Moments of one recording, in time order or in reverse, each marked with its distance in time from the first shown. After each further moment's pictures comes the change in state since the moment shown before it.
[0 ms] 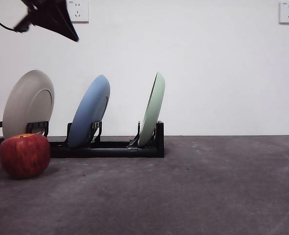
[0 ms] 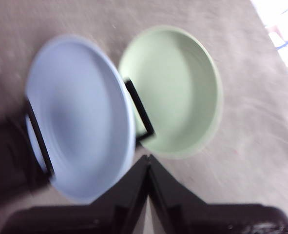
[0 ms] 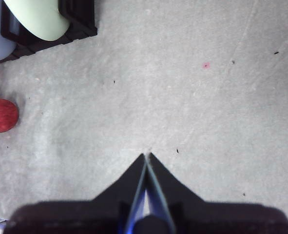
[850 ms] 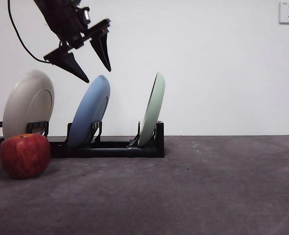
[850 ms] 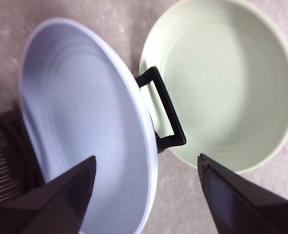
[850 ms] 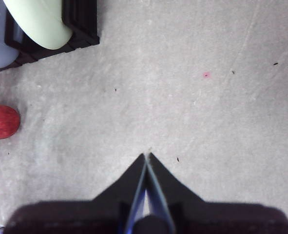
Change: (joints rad) left arm -0.121 0.288 0.241 -0.111 -0.166 -0.009; right arm 0.000 0.002 0.000 0.030 0.000 0.000
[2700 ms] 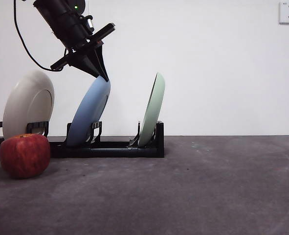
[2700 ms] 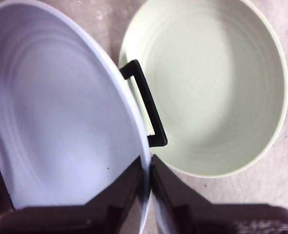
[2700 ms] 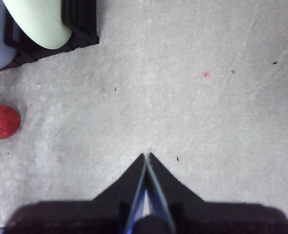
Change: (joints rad) left arm 0.007 0.030 0.000 0.024 0.079 -0.061; right arm 0.000 0.000 0.000 -0.002 0.000 0.001
